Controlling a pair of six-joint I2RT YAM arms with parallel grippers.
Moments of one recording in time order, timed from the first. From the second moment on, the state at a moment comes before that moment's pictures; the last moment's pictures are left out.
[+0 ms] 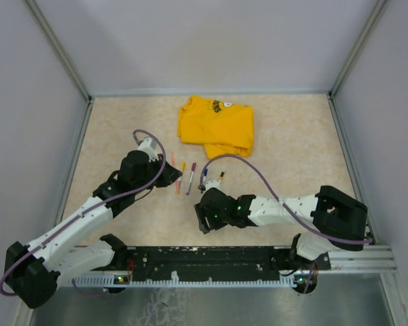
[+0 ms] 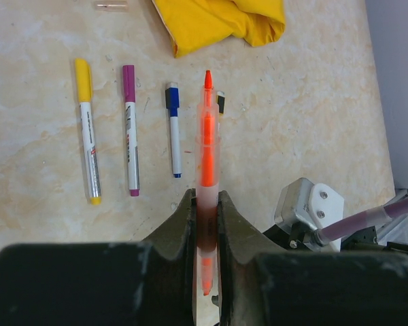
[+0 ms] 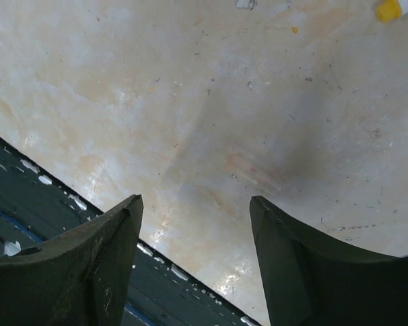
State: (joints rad) left arm -0.63 0.96 0.68 -0.18 0.01 -0.68; right arm 1.18 1.44 0.72 -0.23 0.11 0.68
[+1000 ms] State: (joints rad) left arm -0.63 0.98 0.68 -0.18 0.01 -0.68; right arm 1.16 1.57 0.83 -0.31 0.22 0.65
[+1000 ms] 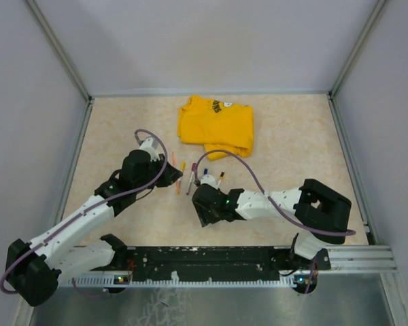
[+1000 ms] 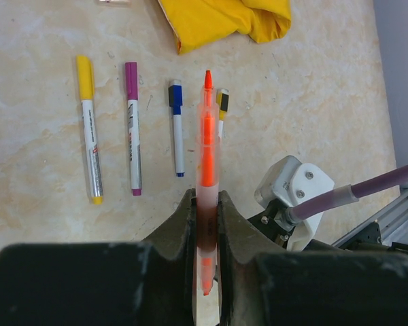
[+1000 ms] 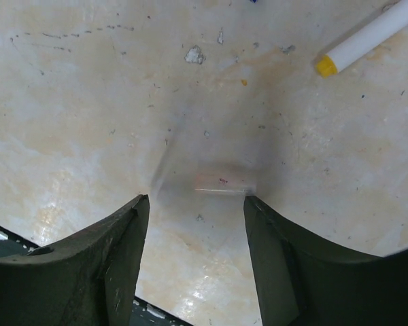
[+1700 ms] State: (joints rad) left arm -0.63 0.98 0.69 -0.19 0.01 -0.66; right arm 1.13 1.71 0.97 -0.33 0.28 0.61
